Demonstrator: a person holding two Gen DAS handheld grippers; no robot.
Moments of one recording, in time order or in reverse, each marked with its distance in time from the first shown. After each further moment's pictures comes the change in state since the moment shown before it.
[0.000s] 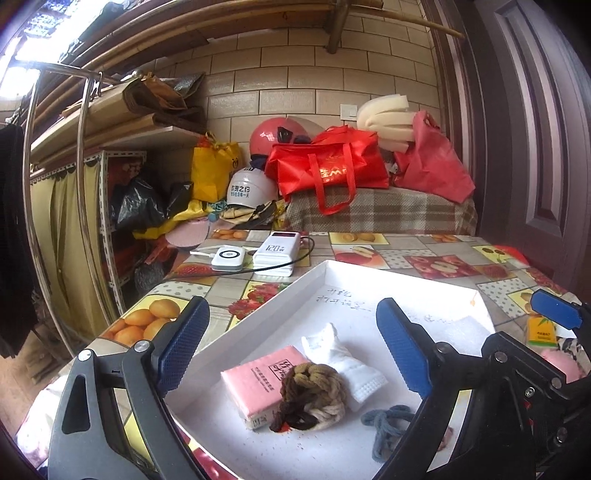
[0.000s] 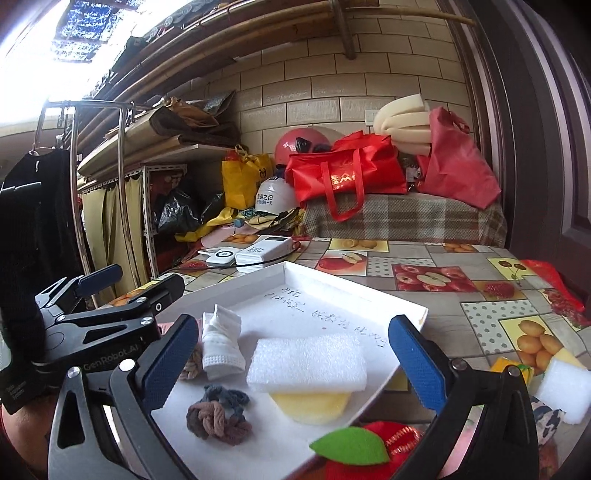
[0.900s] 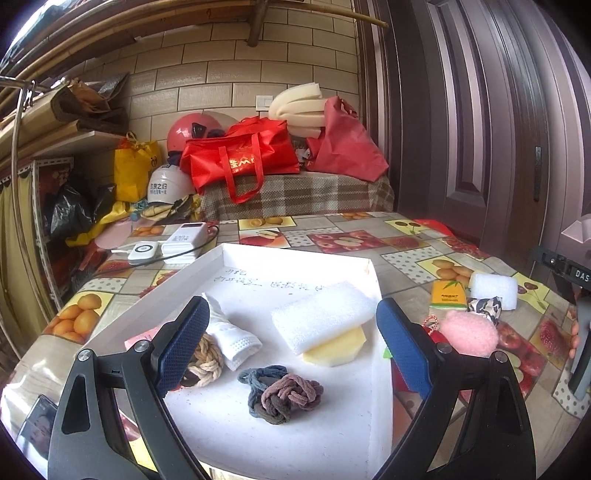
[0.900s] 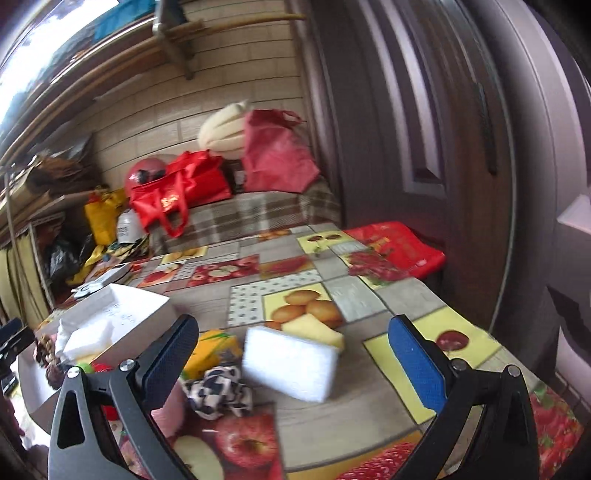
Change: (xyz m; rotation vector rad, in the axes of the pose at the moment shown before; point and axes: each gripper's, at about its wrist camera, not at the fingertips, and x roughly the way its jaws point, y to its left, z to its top) left arm -0.037 -0.063 -0.010 0.090 0.054 -0.291; right arm -0.127 -0.198 -0.031 0.269 -0.015 -0.438
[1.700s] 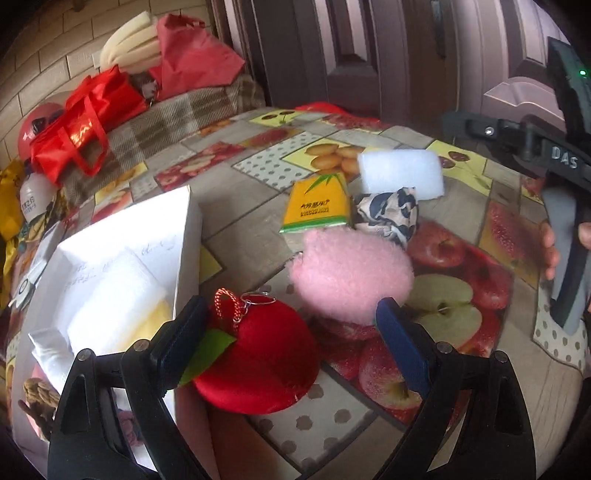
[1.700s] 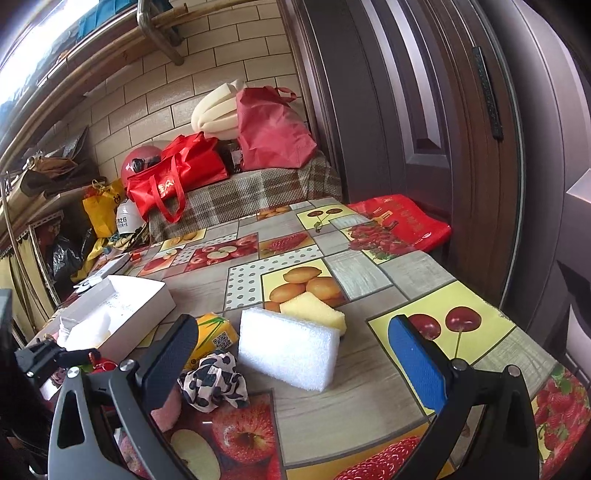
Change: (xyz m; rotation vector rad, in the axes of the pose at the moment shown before) left arm 0.082 -0.141 -0.014 0.369 0.395 -0.313; right arm 0.014 -0.010 -0.003 0.033 0.084 0.037
